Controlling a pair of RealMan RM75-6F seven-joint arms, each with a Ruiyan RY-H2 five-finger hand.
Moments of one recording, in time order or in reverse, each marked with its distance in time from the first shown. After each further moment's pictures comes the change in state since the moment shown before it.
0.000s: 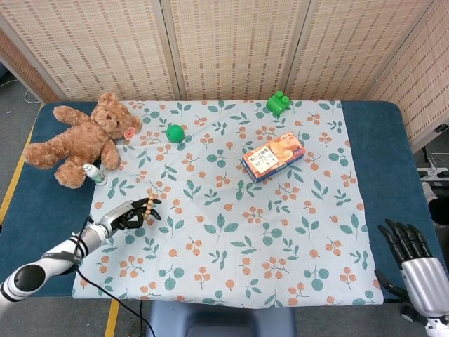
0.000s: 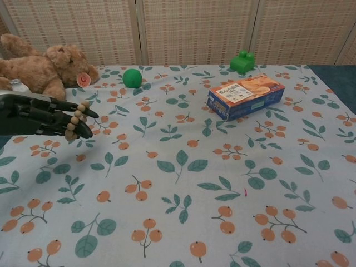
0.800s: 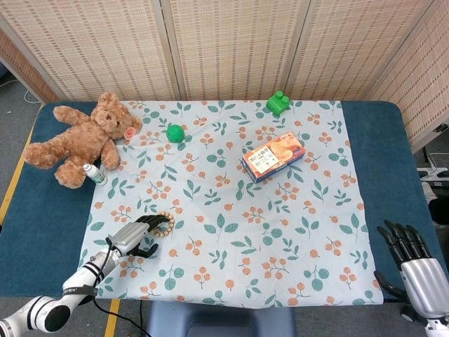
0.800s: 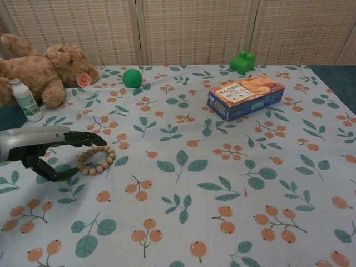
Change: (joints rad) left arm -0.023 -0.057 0.372 -0.057 0.503 0.525 0.235; right arm -0.002 0.006 -0.005 -0.001 -0.005 0.003 0.007
